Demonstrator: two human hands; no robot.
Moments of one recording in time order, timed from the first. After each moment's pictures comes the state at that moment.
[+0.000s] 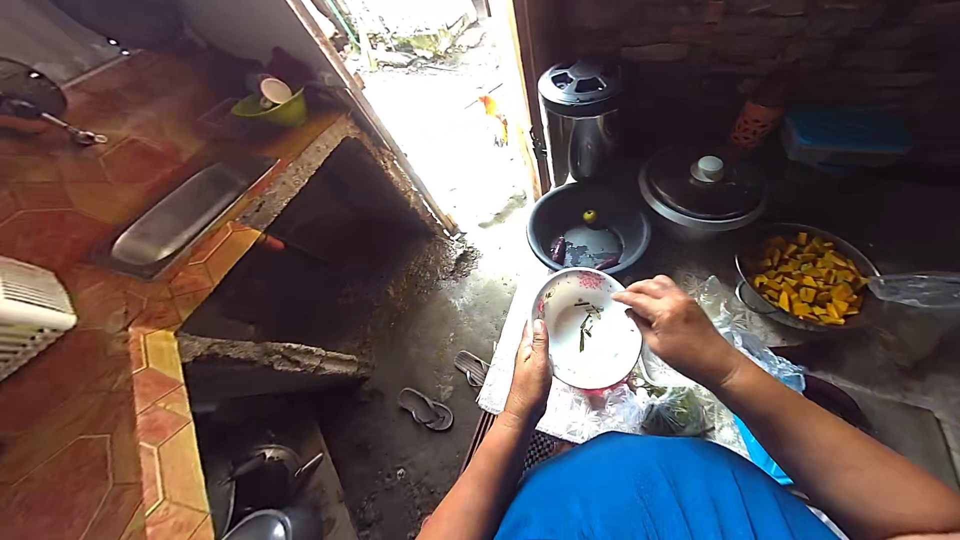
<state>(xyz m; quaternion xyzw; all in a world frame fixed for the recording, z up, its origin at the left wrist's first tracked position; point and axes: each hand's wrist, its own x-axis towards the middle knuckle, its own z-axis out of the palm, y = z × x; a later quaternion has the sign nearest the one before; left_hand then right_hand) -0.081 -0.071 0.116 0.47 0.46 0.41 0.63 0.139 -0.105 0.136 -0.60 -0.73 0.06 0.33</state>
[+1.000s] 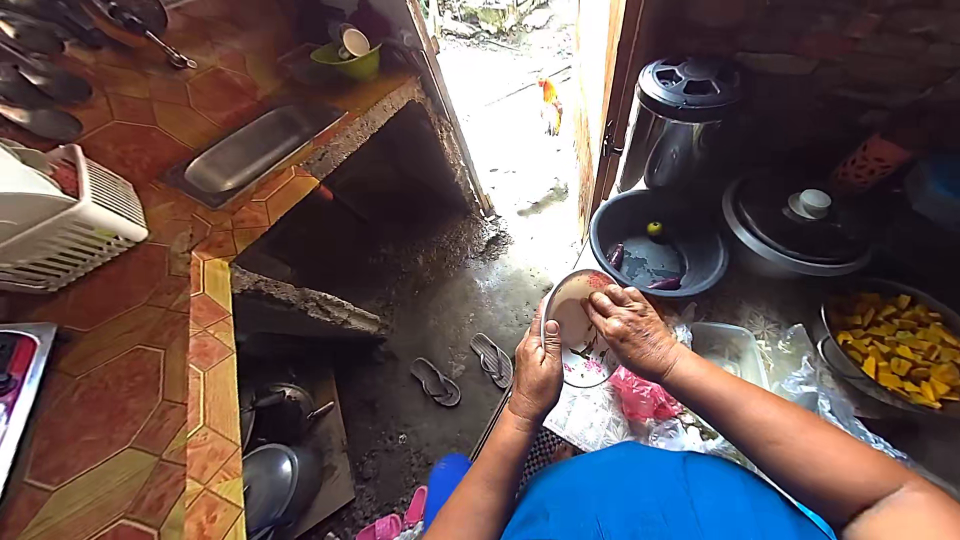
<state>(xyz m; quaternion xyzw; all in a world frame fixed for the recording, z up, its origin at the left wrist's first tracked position) -0.154 -0.024 0.095 0.64 0.51 0.44 0.36 0.036 -0.001 0.084 -0.47 -0.85 -0.13 0.19</state>
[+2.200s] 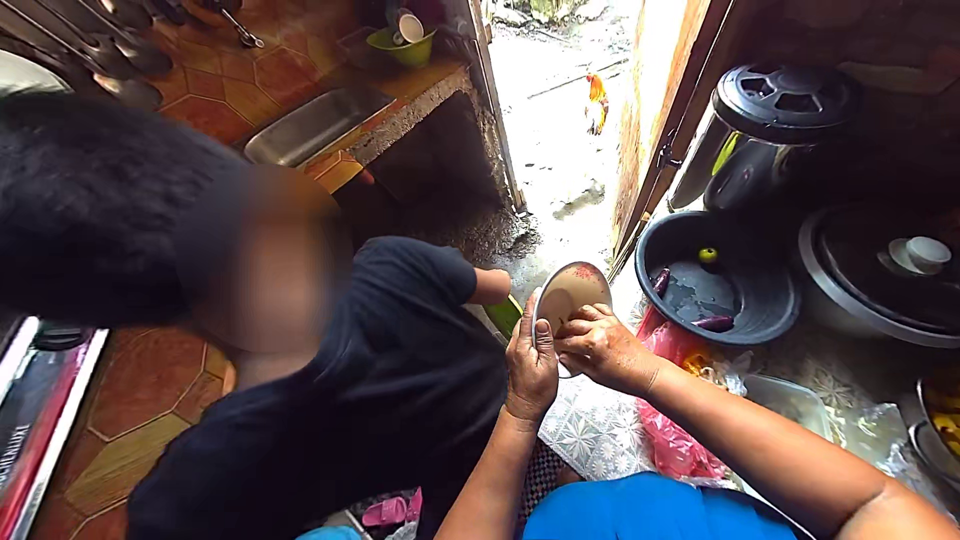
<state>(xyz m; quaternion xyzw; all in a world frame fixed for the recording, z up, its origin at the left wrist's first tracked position) -0.187 0.036 0.078 0.62 0.56 0.51 0.20 -0.026 0.072 0.067 -0.30 -0.90 0.13 0.29</state>
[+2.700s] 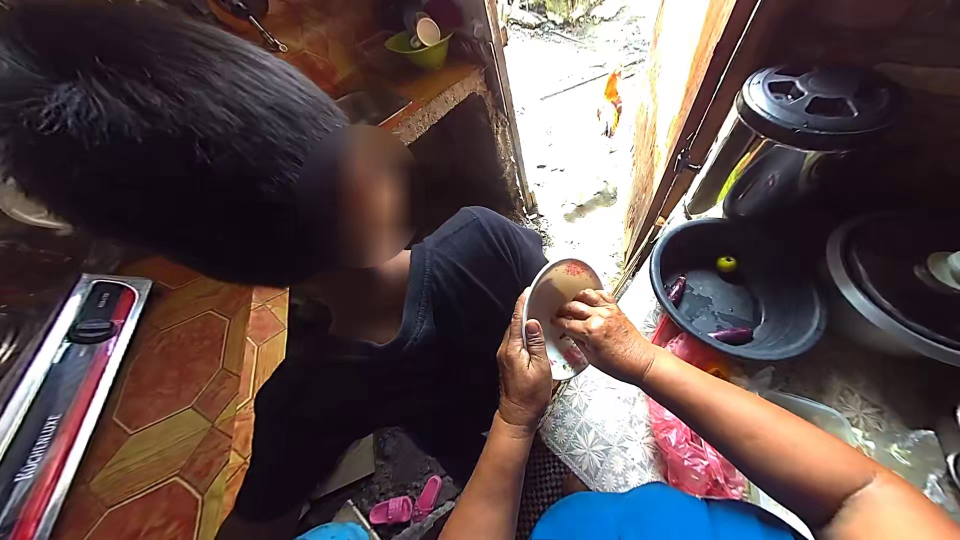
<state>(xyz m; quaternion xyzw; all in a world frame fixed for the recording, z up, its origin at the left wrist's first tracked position) -0.206 0.045 0.089 0.61 0.56 0.53 0.18 -0.046 0.105 0.072 -0.33 -0.89 0.06 0.31</state>
